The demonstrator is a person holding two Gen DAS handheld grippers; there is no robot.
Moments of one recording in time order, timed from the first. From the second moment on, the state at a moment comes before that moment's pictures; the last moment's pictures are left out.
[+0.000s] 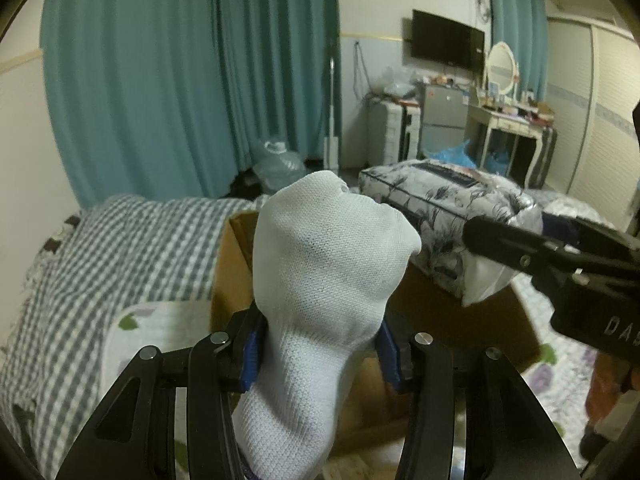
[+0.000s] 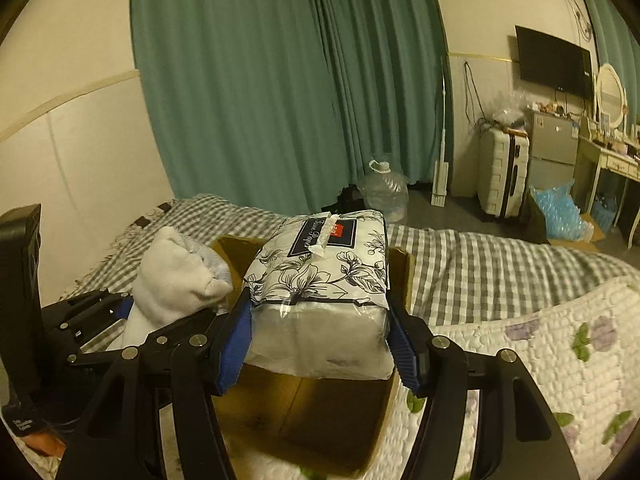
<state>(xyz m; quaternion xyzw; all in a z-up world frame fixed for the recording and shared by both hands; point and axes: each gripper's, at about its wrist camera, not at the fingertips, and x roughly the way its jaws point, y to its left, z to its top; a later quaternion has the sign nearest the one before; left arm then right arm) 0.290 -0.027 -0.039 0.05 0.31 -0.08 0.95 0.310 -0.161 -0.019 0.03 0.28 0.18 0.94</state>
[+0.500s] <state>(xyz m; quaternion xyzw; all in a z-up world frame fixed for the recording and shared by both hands) 0.263 -0.030 -0.010 0.06 0.28 -0.05 0.96 0.285 -0.184 0.001 0.02 0.24 0.15 0.96</state>
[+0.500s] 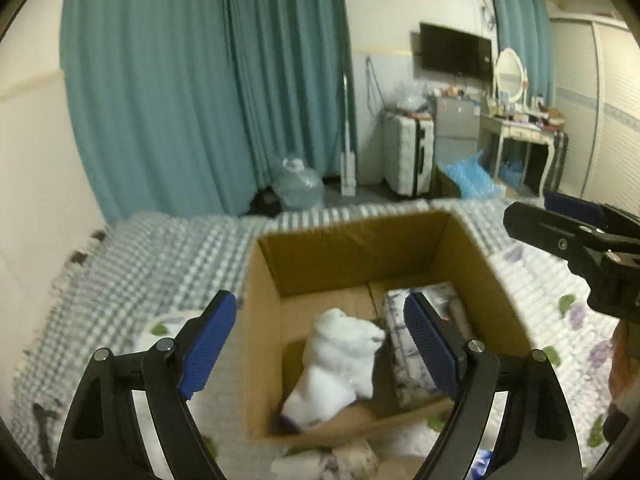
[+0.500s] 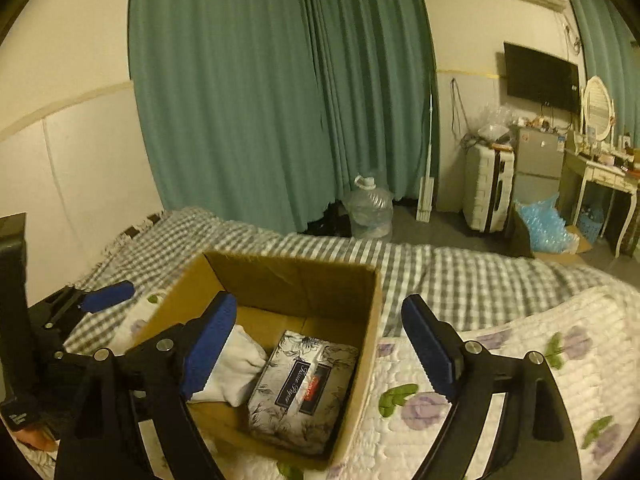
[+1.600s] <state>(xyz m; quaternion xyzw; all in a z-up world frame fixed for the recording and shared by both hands) 0.096 -0.014 -0.054 0.04 0.30 0.03 0.95 0.127 -0.180 -0.042 -0.04 0.30 0.18 0.94</state>
